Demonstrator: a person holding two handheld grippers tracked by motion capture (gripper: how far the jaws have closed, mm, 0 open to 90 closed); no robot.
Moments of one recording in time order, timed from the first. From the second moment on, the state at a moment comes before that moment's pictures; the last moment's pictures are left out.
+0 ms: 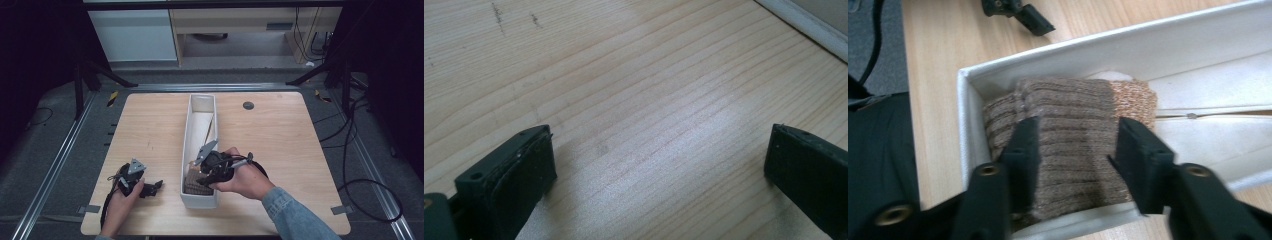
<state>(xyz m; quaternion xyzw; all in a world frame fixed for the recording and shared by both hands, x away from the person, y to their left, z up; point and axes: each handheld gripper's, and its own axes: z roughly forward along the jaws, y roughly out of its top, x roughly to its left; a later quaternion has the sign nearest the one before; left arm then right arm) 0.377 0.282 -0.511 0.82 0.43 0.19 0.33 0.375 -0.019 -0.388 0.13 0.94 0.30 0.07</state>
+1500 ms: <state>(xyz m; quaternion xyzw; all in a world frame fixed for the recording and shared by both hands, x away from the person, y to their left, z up) 0.377 0.282 -0.511 0.82 0.43 0.19 0.33 0.428 -0.130 -0.378 0.37 0.82 0.36 0.26</state>
